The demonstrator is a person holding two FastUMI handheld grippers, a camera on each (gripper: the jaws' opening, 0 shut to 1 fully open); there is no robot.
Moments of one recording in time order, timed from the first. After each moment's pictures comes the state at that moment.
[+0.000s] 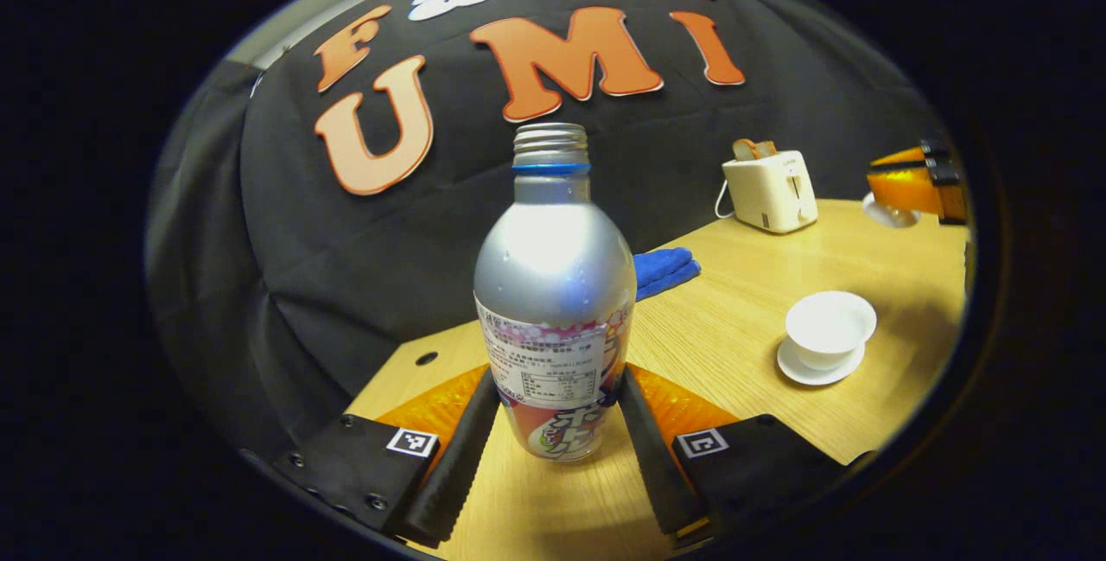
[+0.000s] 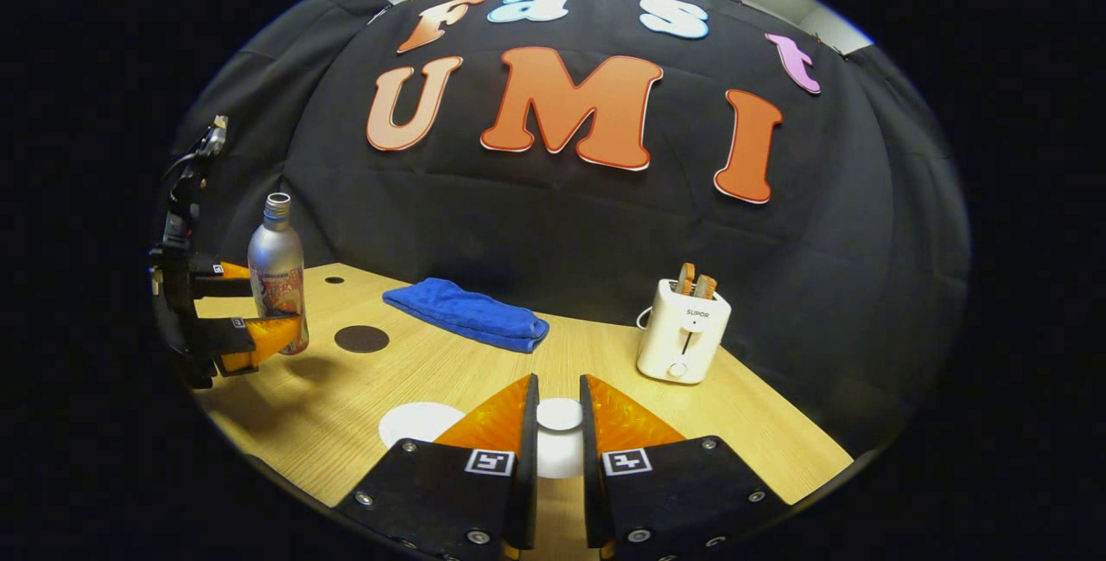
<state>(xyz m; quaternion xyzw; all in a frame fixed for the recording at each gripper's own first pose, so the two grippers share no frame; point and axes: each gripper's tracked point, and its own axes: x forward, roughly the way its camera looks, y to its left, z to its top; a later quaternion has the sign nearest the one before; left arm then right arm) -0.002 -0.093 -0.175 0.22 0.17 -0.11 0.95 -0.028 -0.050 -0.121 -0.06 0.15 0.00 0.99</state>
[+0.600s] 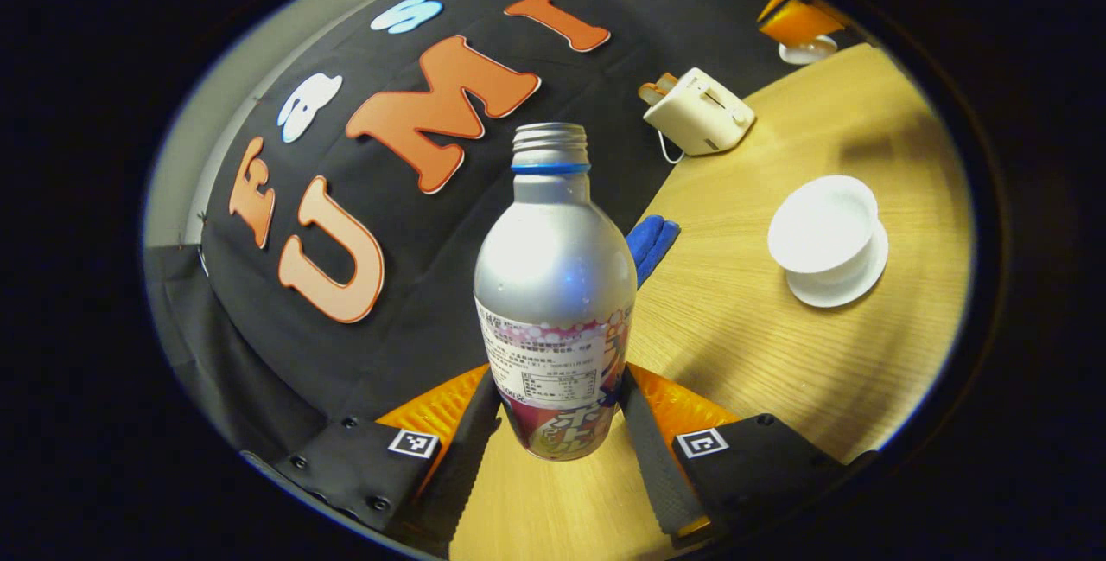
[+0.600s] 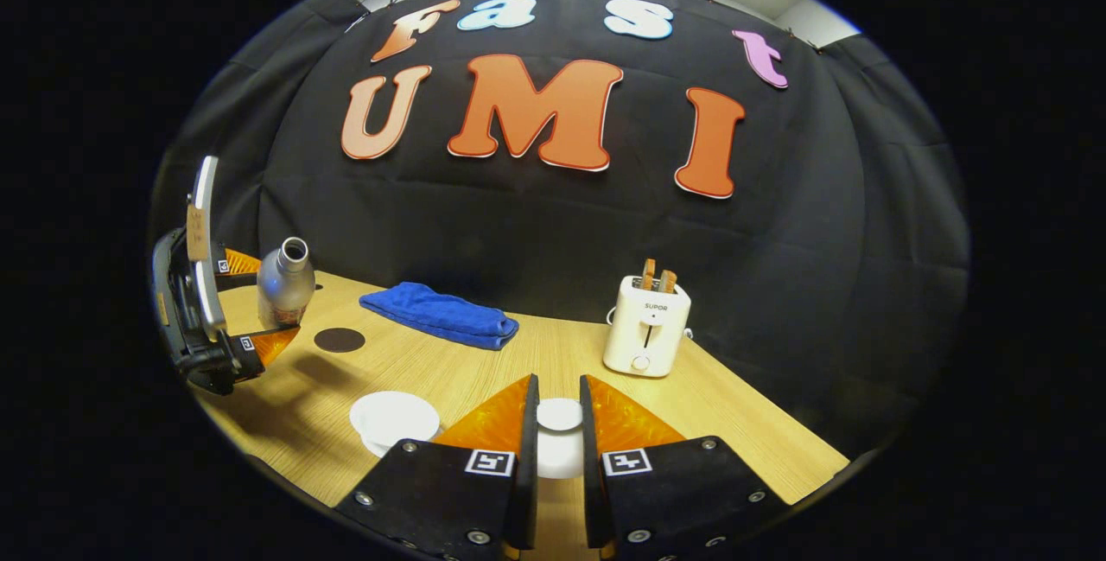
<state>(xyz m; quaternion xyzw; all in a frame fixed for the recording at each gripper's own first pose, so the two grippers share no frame) 0.007 -0.125 -0.174 0.46 0.11 -0.14 0.87 -0.047 -0.091 -0.116 -0.04 0.14 -0.03 0.99</state>
